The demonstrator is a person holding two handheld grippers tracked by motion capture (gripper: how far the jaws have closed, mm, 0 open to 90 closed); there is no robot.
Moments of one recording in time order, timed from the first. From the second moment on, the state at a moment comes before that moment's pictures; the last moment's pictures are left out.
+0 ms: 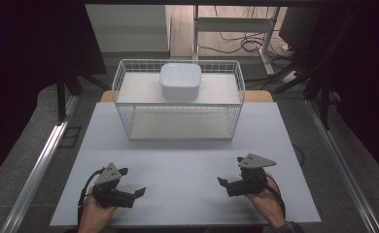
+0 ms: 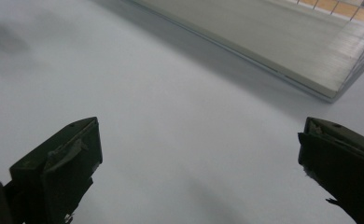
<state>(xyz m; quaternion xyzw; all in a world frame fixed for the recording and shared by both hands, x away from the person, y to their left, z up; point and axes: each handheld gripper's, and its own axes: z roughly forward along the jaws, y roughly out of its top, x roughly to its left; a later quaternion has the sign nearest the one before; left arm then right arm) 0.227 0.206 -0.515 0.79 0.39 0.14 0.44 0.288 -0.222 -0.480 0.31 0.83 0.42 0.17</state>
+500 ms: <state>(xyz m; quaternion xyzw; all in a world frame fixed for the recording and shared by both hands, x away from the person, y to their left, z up) 0.231 0.204 -0.532 0.81 0.40 0.10 0.41 0.285 -0.230 -0.503 0.32 0.85 0.38 0.17</state>
